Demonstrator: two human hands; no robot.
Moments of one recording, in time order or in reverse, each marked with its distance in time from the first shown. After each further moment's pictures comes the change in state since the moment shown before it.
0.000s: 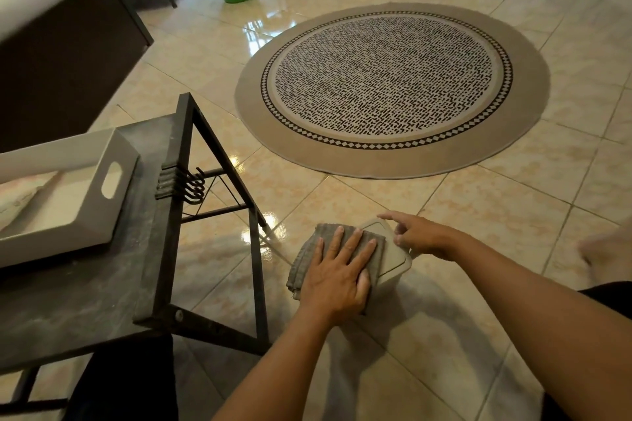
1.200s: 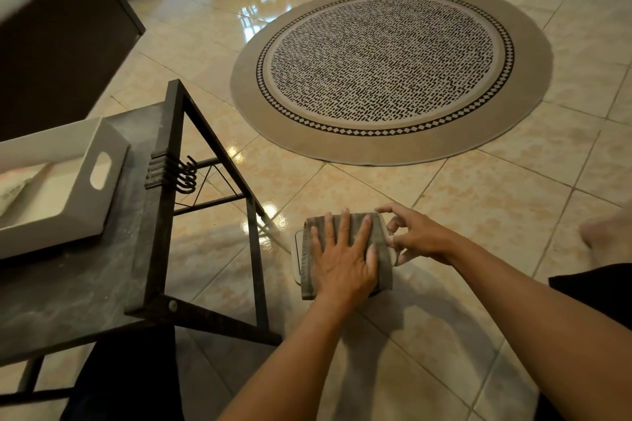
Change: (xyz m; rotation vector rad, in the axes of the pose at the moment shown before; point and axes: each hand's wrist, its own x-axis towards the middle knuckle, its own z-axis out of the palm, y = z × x) left_hand 0.013 0.028 0.004 -0.038 0.013 -0.259; right_hand -0.013 0.018 0.018 0.150 0.052 -0.117
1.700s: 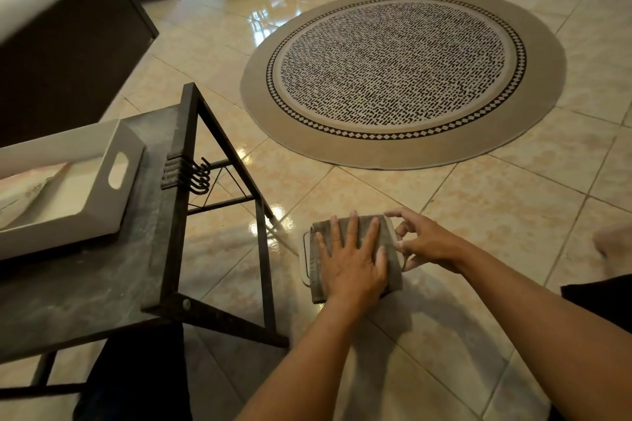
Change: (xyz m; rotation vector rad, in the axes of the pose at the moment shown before) left_hand 0.000 0.002 -0.002 -0.045 0.006 -0.043; right_hand -0.001 0.000 0.005 0.029 0.030 -0.006
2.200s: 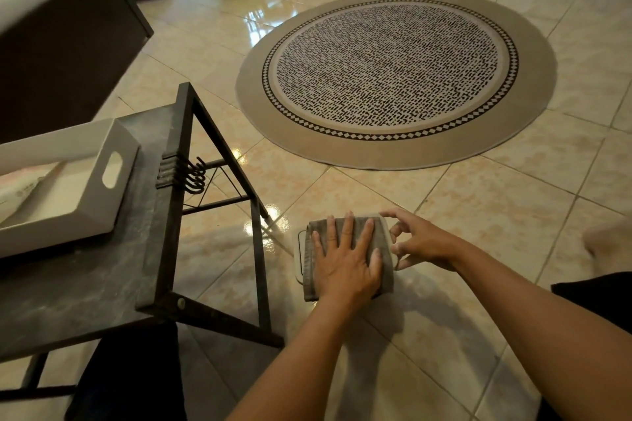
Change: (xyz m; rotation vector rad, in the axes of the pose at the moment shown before) left_hand -0.001 -0.006 0.000 0.009 0.012 0.055; right_hand 0.000 0.000 -0.003 0.028 -0.043 0.039
